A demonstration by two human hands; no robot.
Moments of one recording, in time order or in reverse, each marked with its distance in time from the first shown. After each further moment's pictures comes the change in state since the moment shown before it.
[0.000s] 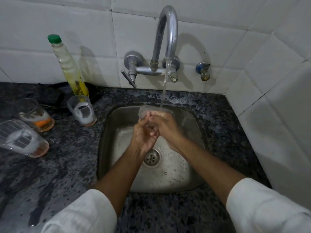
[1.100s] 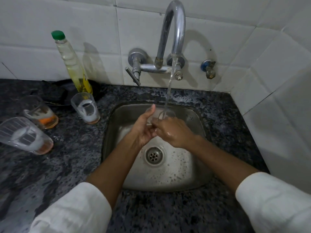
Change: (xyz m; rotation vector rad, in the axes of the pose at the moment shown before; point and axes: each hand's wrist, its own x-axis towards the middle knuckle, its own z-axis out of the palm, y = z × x) left_hand 0.009 0.022 0.000 0.240 0.061 -0.117; right_hand 0.000 -0.001 -0.021 -1.005 -0.230 -0.310
